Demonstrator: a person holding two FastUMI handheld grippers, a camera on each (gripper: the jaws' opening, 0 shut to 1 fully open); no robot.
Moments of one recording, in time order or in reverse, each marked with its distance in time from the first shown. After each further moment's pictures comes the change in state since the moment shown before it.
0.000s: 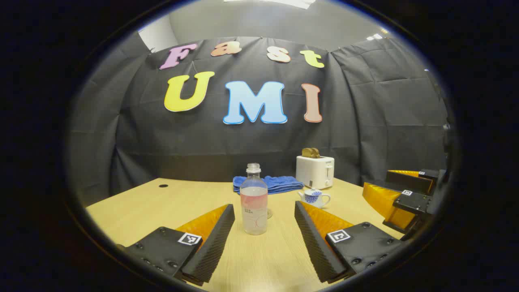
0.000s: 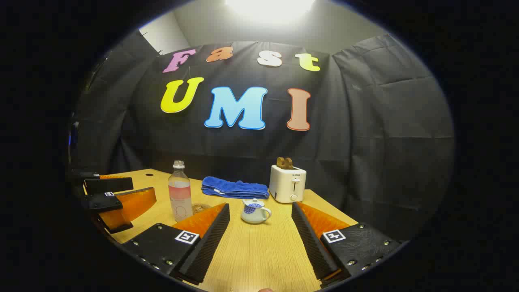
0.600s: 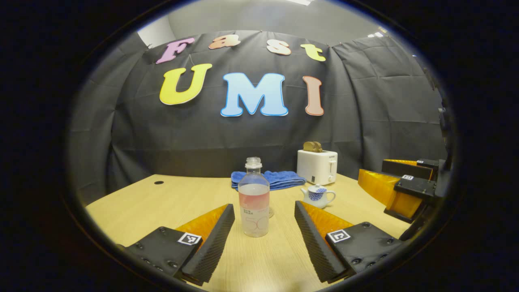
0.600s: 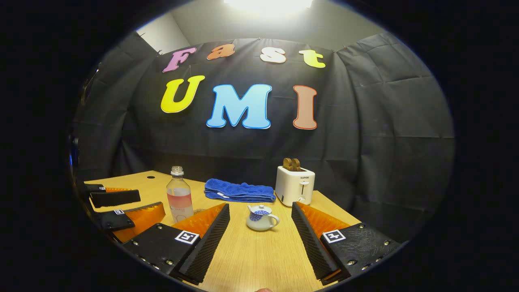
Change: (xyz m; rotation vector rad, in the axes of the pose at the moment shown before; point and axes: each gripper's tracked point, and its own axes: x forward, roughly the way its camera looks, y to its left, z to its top) left arm 0.039 0.007 -0.015 0.005 0.056 -0.006; right arm 0.041 0.013 0.015 0.039 0.009 0.029
